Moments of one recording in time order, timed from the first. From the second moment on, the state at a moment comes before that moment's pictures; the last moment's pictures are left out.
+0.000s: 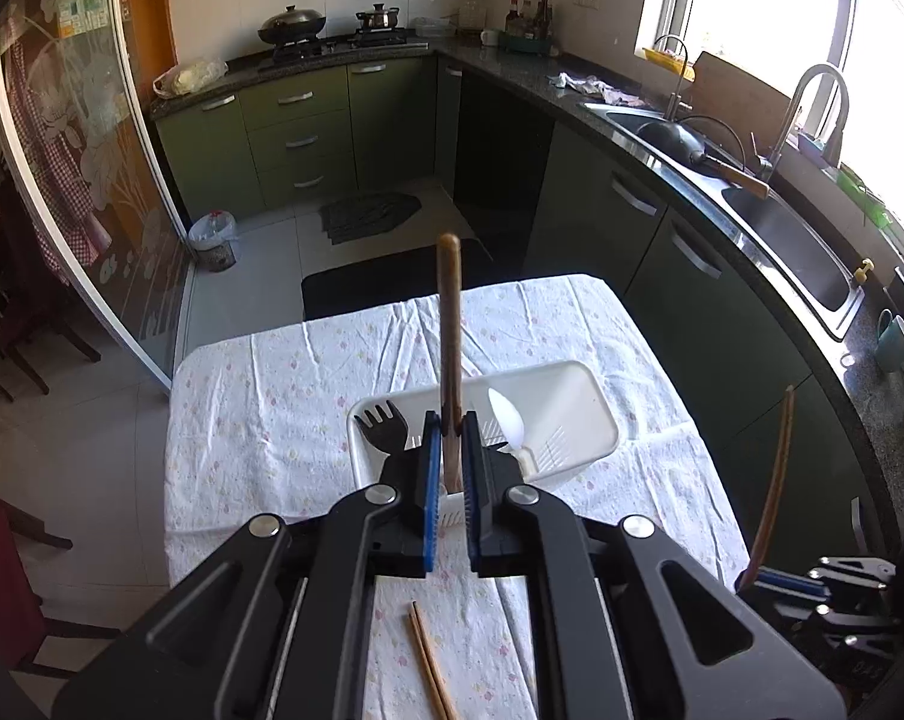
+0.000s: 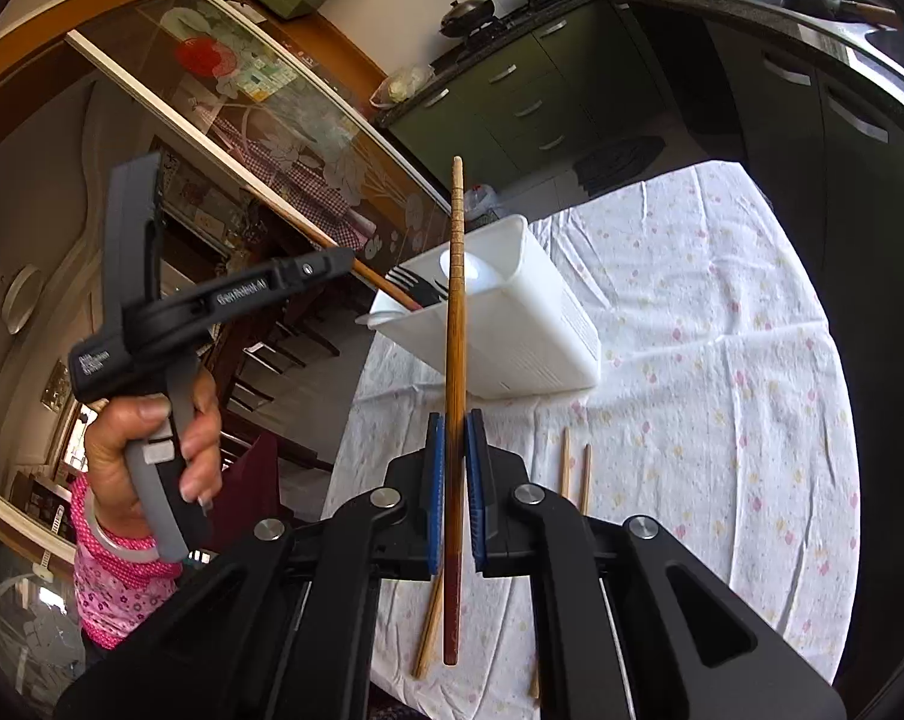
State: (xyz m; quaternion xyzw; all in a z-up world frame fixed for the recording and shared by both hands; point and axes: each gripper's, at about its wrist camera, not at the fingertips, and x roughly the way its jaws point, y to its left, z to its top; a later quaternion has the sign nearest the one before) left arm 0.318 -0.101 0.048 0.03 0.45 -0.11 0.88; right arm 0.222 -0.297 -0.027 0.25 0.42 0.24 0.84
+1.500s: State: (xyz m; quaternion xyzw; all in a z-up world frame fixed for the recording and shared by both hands) left arm 0.220 -0.052 -0.083 -0.01 0.63 -0.12 0.76; right arm 0.258 -0.237 -0.040 0.10 0.26 0.14 0.95
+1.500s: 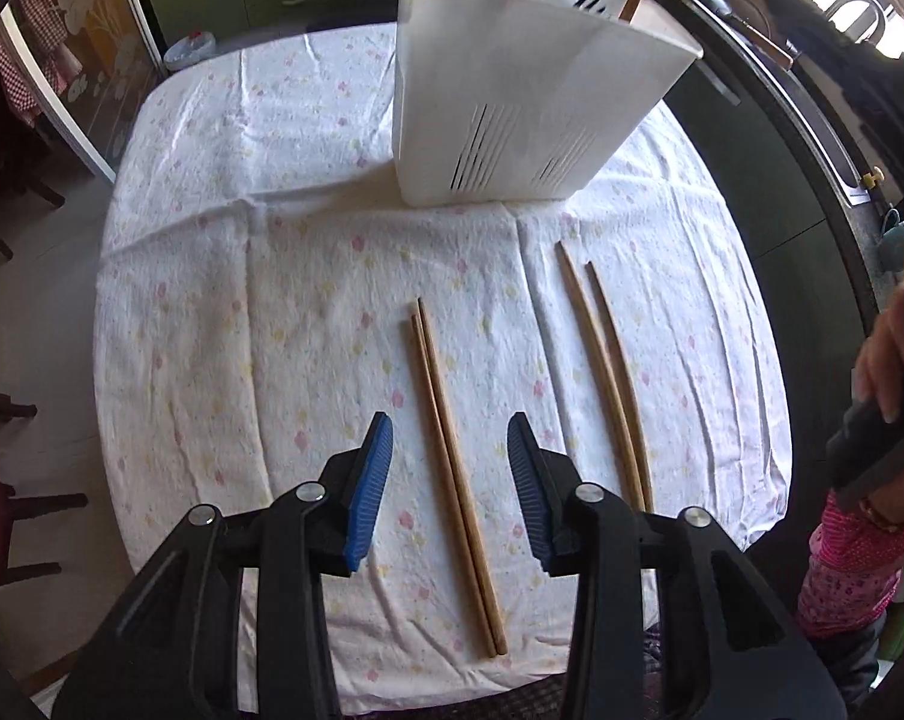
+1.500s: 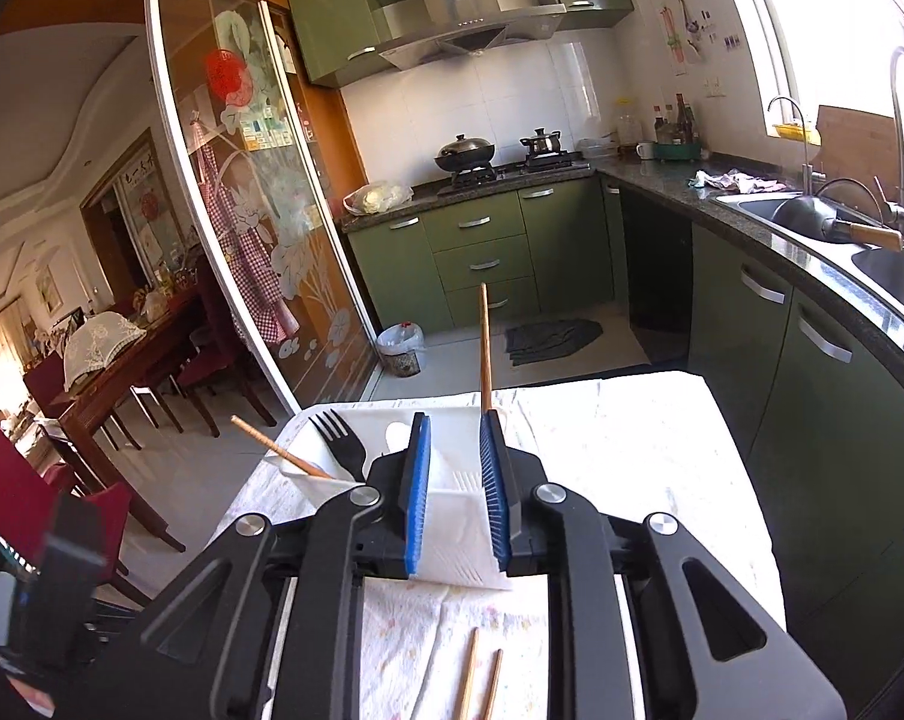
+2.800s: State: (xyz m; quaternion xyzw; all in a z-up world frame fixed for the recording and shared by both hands) left arm 0.223 -0.065 -0.172 0.05 0.71 -0.07 0.70; right arm 0.235 -0.221 -0.163 0.01 0.60 0.19 0.77
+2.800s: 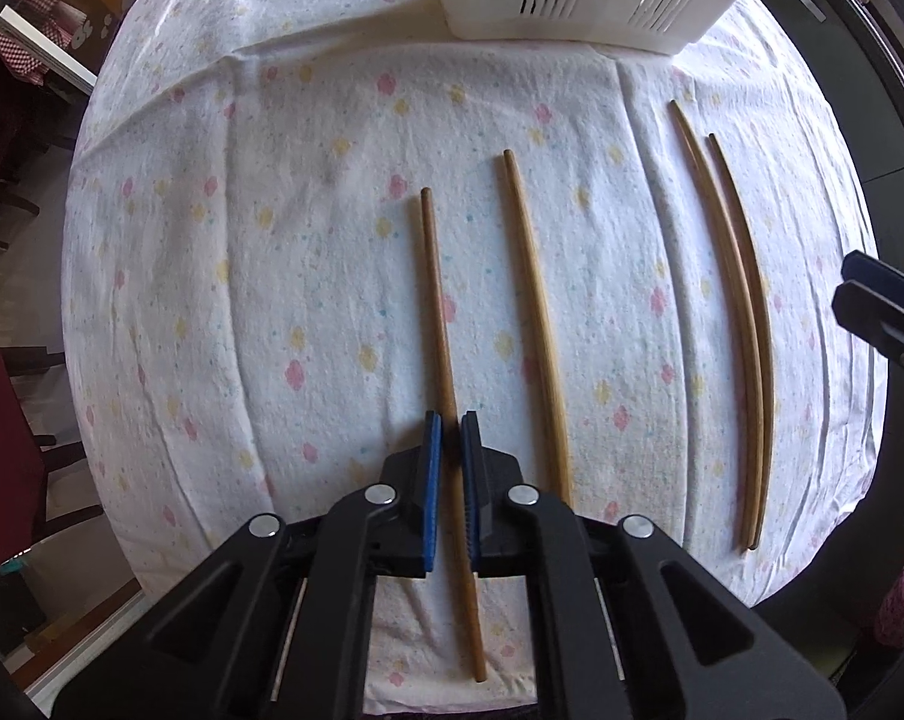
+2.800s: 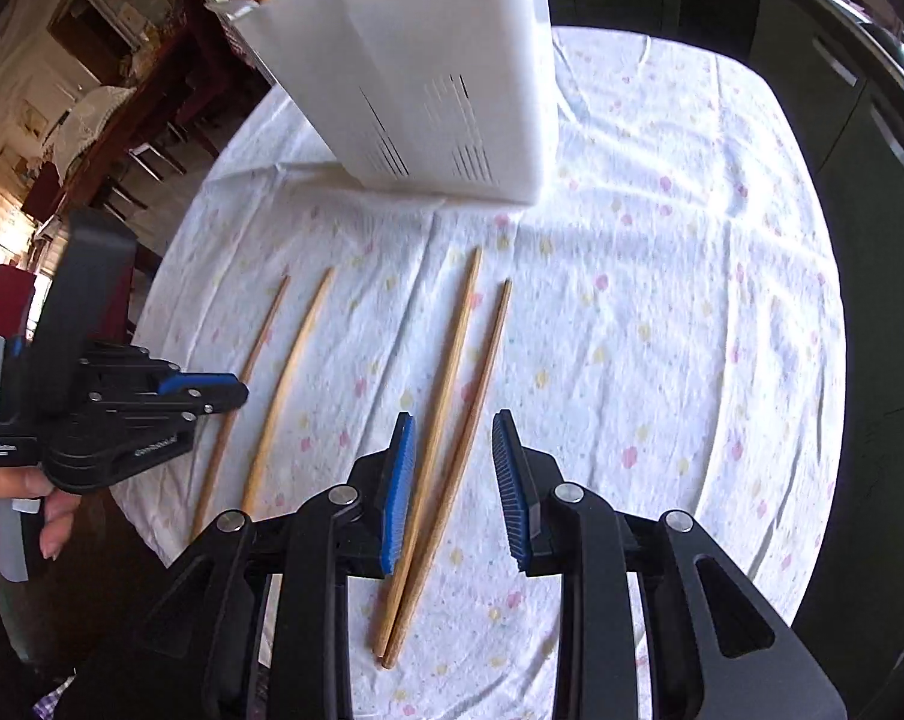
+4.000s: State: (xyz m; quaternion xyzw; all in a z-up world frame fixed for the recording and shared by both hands) left arm 0.192 -0.015 -0.066 0.00 0.61 -0.14 0.78; right arm 0.231 -0.229 -0.135 0.05 0.57 0.18 0.80
